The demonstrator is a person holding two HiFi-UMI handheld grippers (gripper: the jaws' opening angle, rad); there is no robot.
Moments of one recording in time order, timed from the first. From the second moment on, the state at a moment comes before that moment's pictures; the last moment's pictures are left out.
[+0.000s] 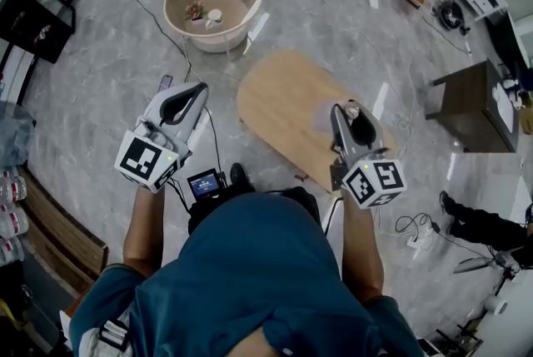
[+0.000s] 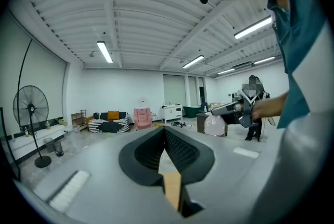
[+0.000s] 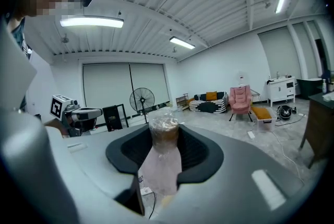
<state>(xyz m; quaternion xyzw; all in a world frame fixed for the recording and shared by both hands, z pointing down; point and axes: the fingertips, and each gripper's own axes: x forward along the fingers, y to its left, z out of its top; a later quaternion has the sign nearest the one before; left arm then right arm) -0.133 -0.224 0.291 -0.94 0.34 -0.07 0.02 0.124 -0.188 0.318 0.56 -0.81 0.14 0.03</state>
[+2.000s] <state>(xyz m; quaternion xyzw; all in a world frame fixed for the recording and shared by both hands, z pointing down) -0.197 -0.299 0.445 -0.84 0.46 -0.22 -0.17 0.084 -0.441 0.673 0.46 -0.84 0.23 0.15</state>
